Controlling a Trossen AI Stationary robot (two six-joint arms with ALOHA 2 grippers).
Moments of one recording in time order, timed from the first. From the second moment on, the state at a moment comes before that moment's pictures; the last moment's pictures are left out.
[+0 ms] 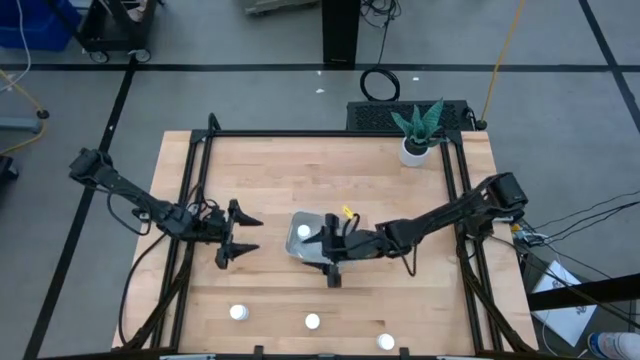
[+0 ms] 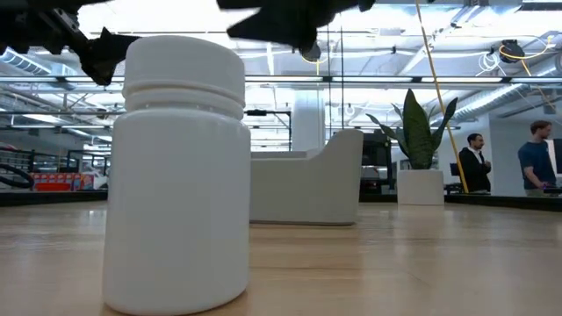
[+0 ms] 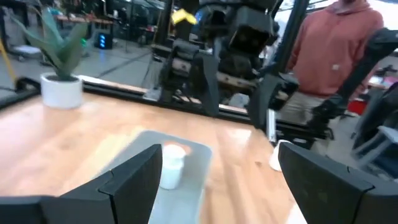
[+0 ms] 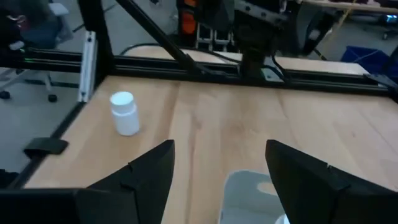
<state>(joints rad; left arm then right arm) -0.52 0.68 0.16 0.53 -0.43 -0.24 0.31 1.74 1.11 0.29 0.27 0.05</state>
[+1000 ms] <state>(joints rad) -0.68 1.48 0.76 0.30 -0.50 -0.32 0.65 1.53 1.05 0.47 0.28 -0.08</state>
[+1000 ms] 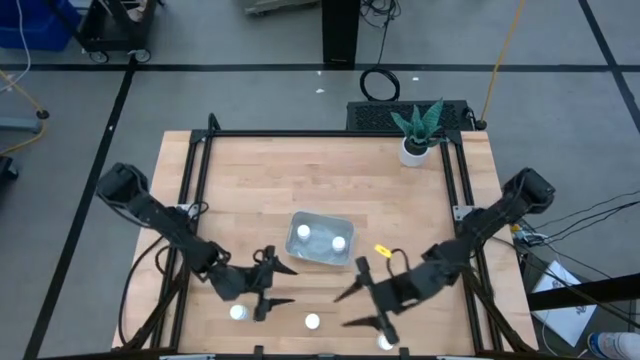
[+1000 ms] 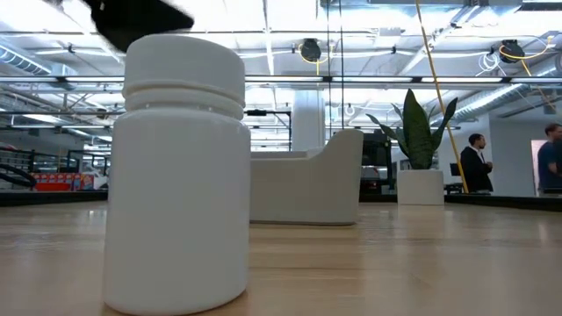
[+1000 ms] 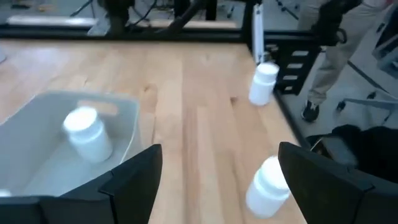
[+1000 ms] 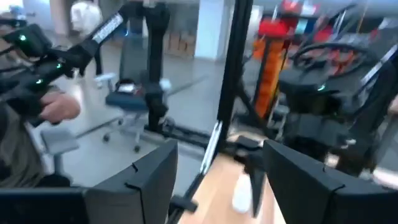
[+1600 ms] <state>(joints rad) -0.67 1.80 1.29 -0.24 -0.30 -0.35 0.77 1.22 0.59 1.00 0.48 -0.20</state>
